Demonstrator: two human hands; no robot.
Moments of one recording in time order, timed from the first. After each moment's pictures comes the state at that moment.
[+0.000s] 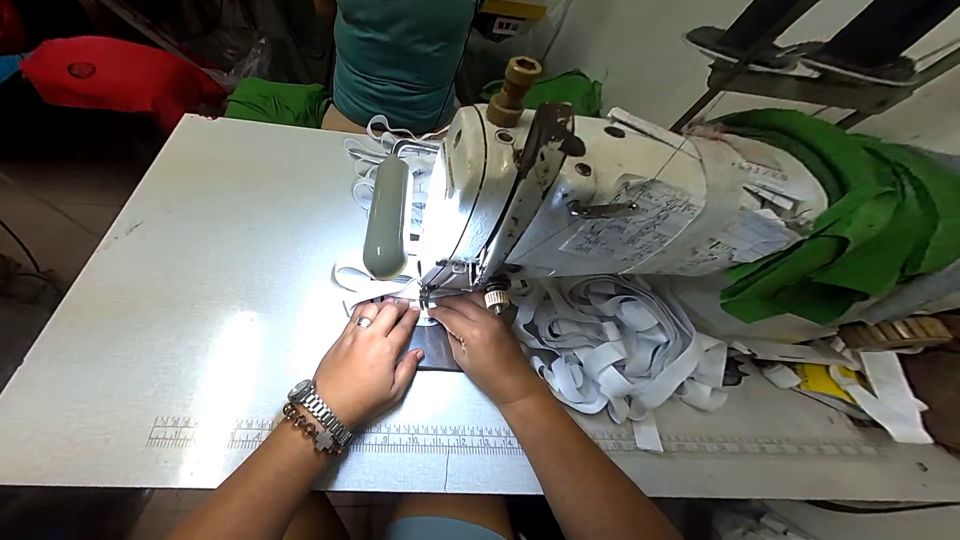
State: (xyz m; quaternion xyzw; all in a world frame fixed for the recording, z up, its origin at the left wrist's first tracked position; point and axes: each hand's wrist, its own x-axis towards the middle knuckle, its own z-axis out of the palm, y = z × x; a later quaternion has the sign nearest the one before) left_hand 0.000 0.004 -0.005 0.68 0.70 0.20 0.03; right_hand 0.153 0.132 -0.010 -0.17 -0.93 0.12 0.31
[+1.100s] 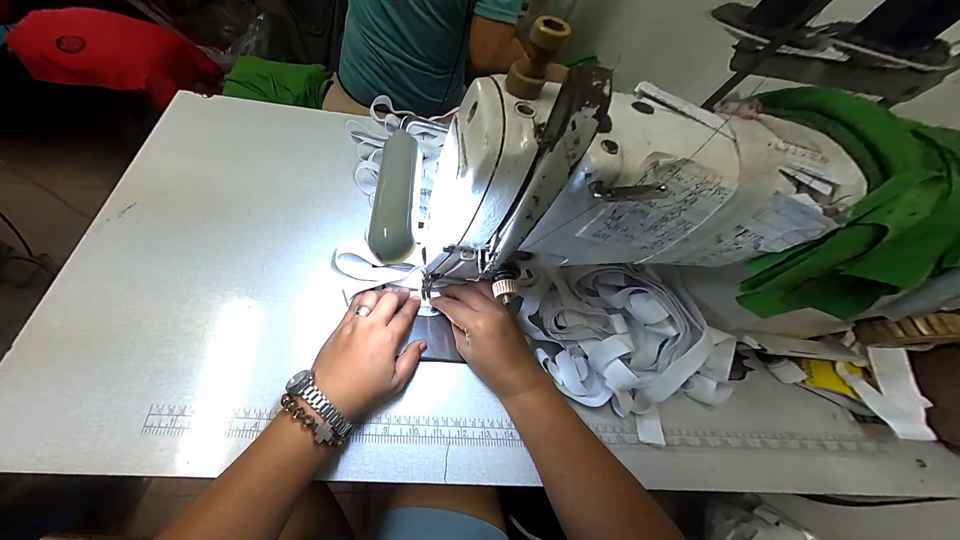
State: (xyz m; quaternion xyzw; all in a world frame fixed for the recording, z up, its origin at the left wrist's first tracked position) left_hand 0.001 0.004 -0.006 0.67 0.71 0.21 0.02; right_hand 0.153 0.132 -0.008 -0.19 -0.93 0.11 0.30
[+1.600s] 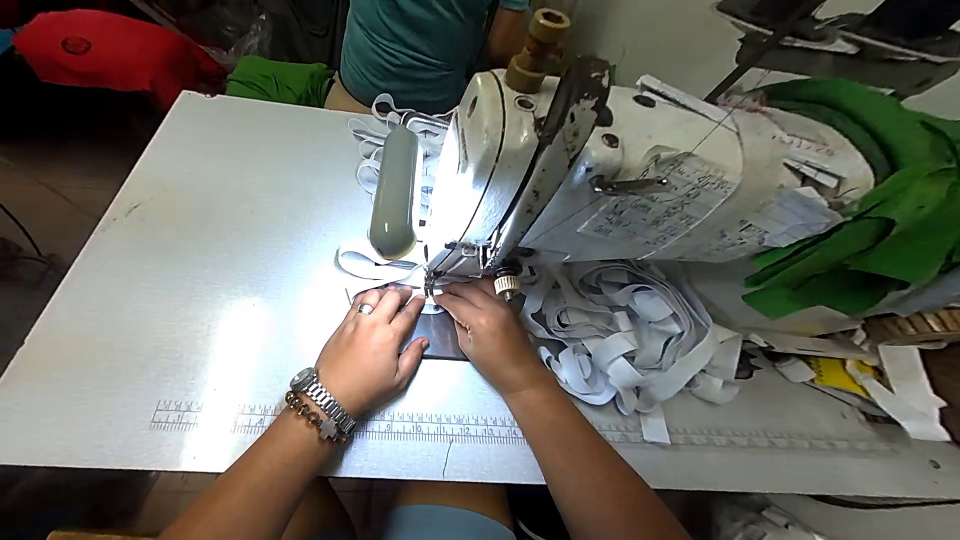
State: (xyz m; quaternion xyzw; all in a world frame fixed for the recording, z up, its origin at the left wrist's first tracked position) left_hand 0.002 0.002 -0.003 0.67 0.71 0.21 0.03; right_hand 0.153 0.132 -0.007 -0.19 -0.93 0.10 0.30
